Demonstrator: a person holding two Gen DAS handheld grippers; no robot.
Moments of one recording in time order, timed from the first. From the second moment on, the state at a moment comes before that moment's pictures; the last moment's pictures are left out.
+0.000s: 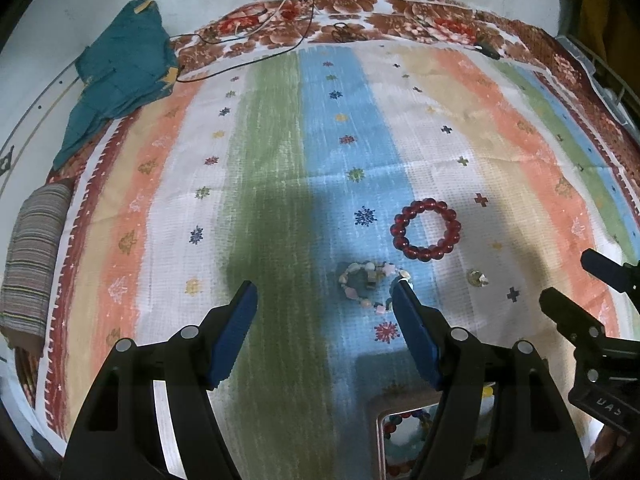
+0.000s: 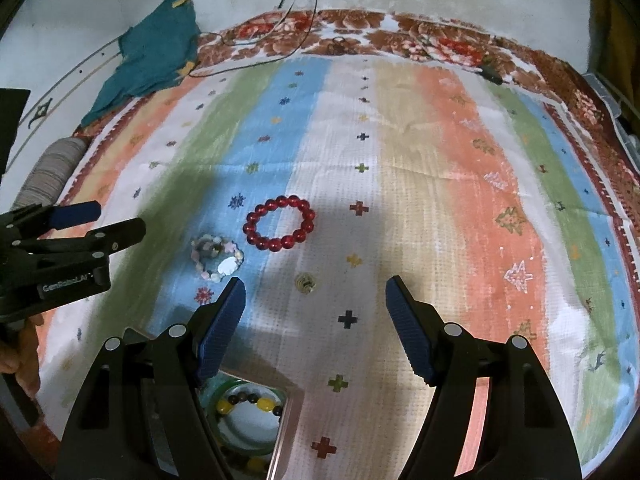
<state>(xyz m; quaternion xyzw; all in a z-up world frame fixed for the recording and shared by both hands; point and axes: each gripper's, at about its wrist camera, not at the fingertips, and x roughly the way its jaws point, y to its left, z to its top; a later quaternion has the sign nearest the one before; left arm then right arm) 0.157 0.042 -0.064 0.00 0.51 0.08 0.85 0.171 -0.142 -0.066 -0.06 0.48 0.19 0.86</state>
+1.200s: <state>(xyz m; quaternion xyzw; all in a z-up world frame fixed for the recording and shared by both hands) 0.203 0.048 -0.142 -0.04 0.60 0.04 0.79 0.214 -0.116 -0.129 -0.10 0.54 0.20 0.81</state>
